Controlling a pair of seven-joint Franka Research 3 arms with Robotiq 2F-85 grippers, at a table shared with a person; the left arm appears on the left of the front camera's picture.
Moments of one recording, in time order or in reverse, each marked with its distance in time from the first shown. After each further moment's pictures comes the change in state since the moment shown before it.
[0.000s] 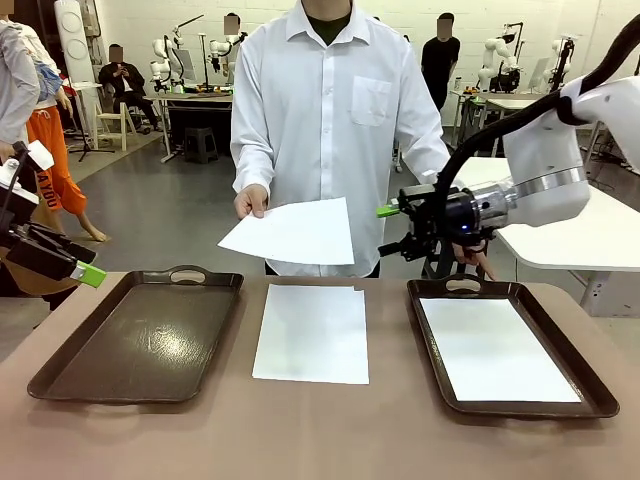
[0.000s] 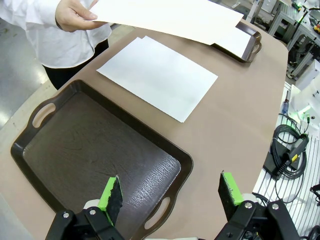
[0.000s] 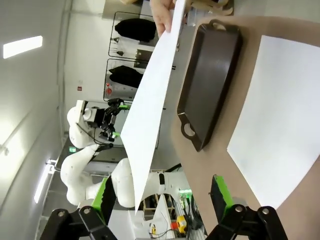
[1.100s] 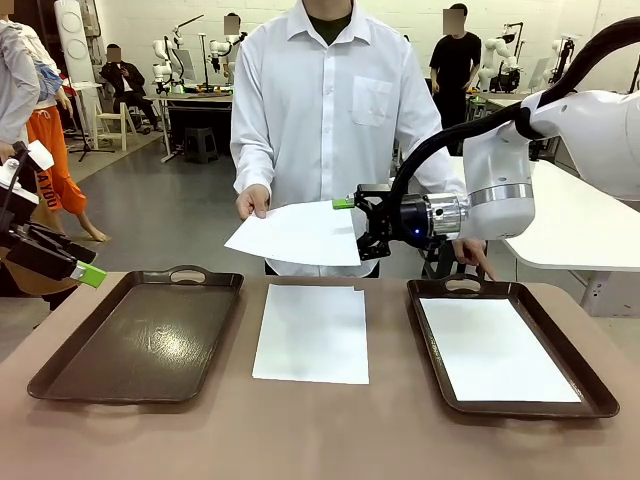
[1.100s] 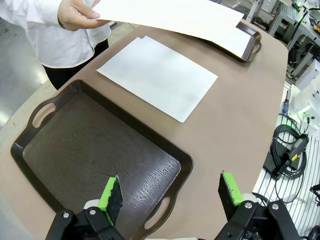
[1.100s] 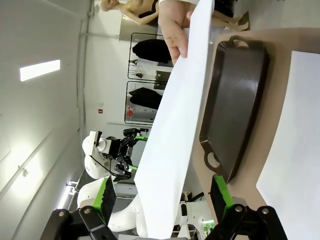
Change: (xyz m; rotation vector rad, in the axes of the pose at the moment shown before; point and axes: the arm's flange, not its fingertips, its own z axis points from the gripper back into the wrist) left arm 0.000 0.000 0.000 0.000 0.000 0.000; right arm 0.013 -0.001 -0.072 0.114 -0.105 -0.064
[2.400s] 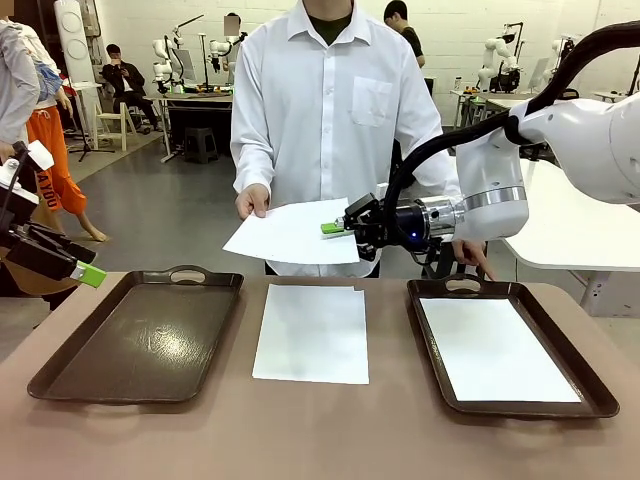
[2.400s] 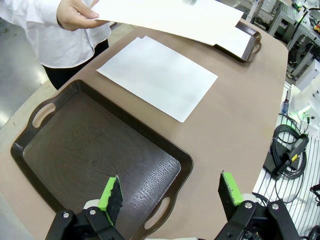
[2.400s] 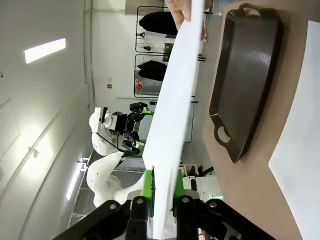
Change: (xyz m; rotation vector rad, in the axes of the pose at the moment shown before) left arm 0.000 0.000 0.000 0.000 0.000 0.000; right arm 0.000 -0.005 -0.010 0.042 0.153 -0.032
